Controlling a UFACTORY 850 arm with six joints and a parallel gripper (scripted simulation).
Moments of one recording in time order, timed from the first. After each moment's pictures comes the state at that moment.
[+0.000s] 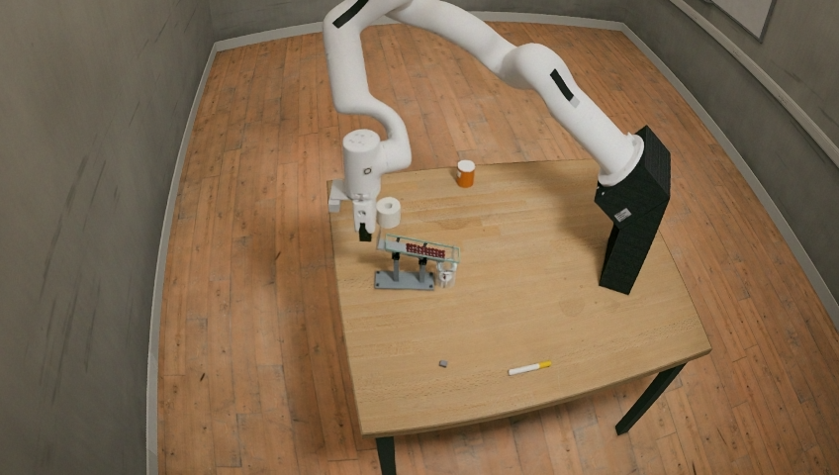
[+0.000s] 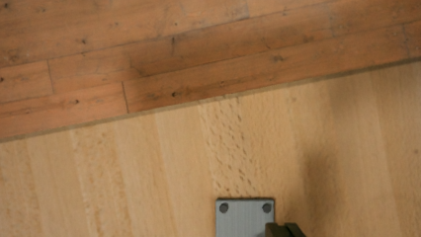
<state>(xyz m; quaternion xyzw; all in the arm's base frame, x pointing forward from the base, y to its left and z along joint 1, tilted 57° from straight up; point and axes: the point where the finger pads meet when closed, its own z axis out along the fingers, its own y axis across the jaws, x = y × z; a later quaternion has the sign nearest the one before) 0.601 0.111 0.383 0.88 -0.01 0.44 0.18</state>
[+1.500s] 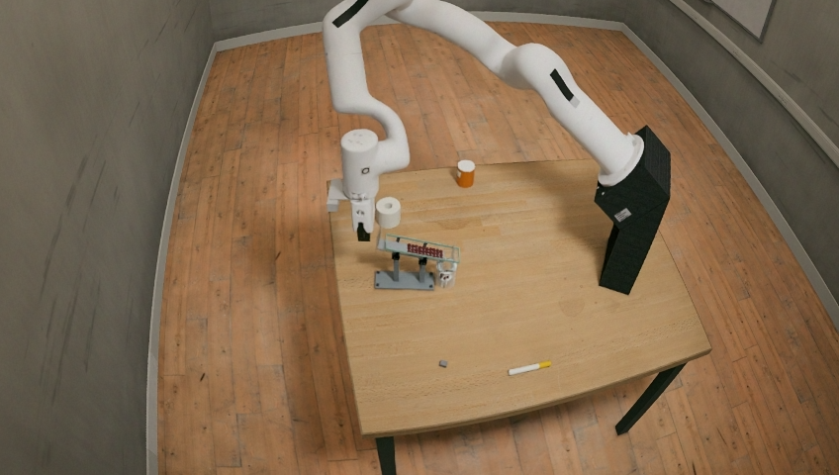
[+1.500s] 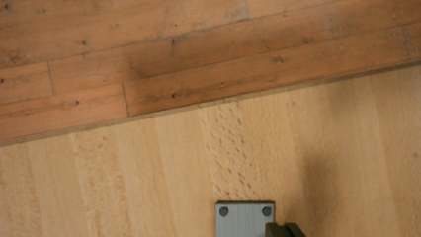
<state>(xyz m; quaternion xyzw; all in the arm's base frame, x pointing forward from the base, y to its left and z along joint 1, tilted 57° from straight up) 0.603 0.112 0.388 0.88 -0.01 0.44 0.18</state>
